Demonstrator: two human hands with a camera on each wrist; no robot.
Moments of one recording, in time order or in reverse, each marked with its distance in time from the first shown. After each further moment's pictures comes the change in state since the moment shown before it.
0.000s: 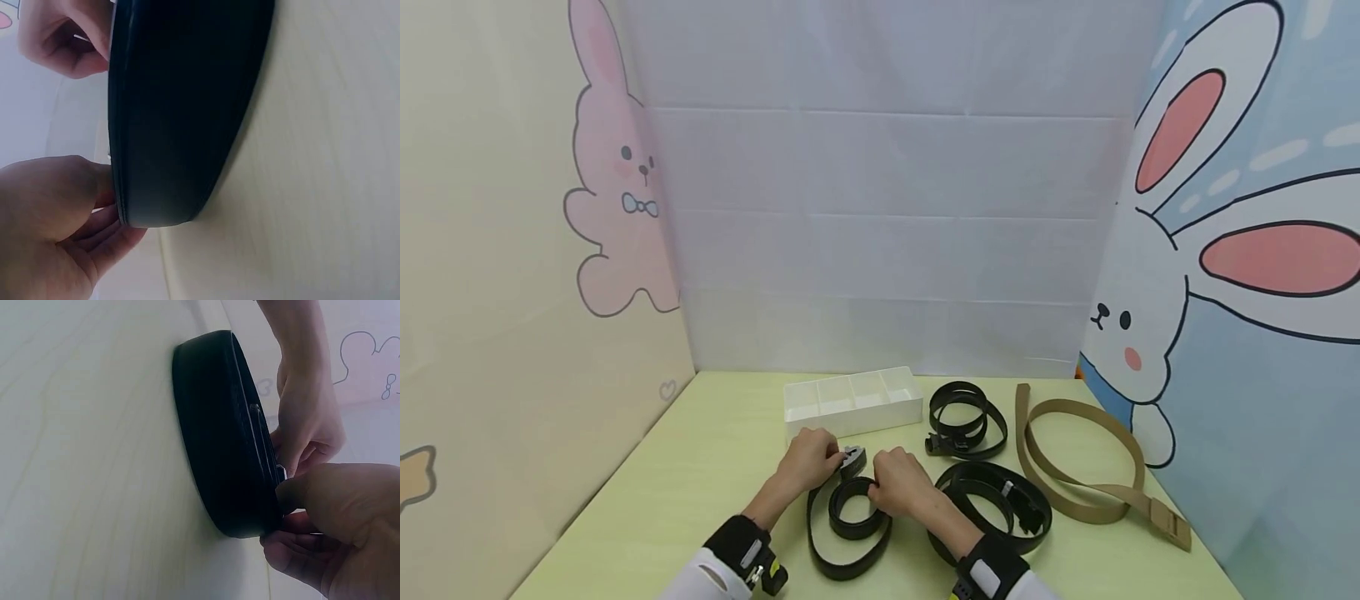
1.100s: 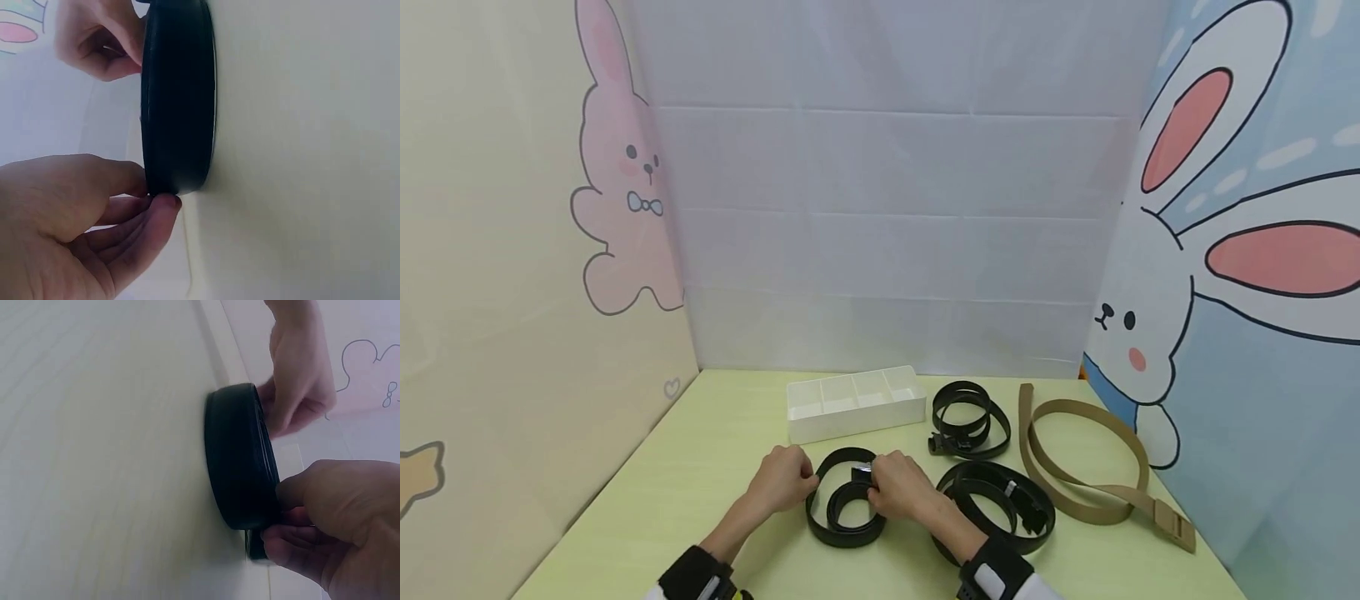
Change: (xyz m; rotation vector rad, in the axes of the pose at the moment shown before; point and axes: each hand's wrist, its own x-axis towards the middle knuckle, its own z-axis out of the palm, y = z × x) left_hand -0.045 -0.010 -0.028 -0.033 -0.037 -0.093; right_hand -0.002 -0.004 0.000 -0.002 -0.019 -0.062
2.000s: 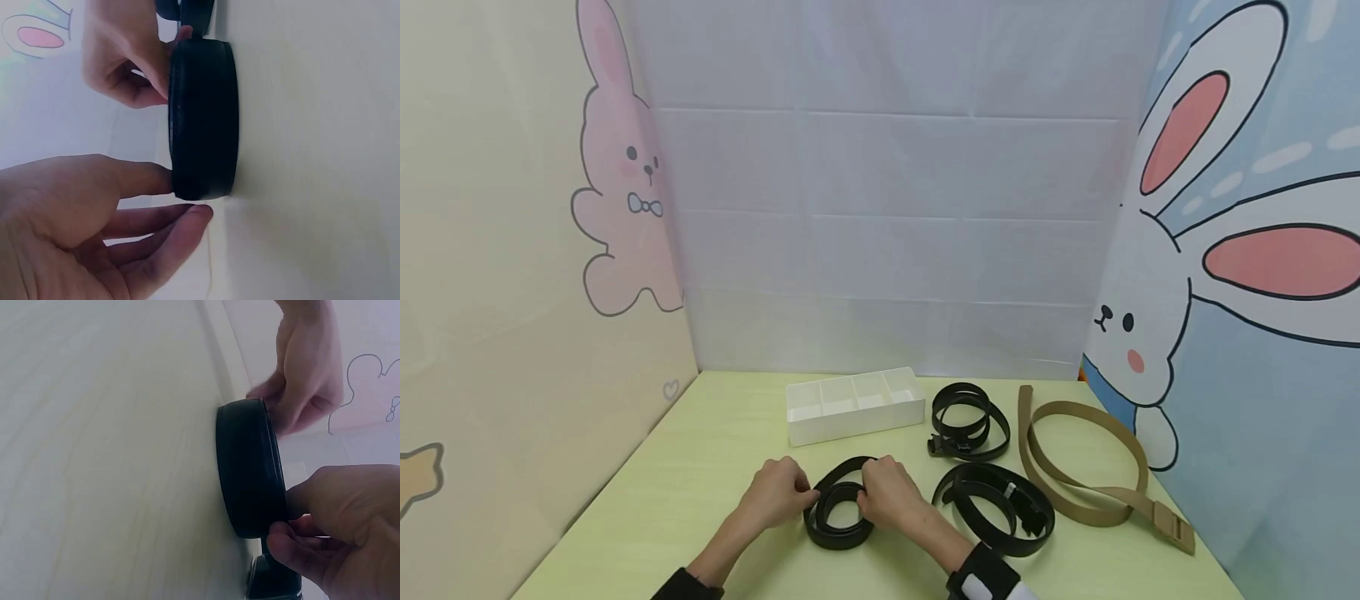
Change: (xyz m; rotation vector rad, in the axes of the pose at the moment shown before) left_hand -0.019 0.010 -0.012 -0.065 -0.069 -0.105; right_hand 0.004 -0.015 0.014 0.059 0.041 0.070
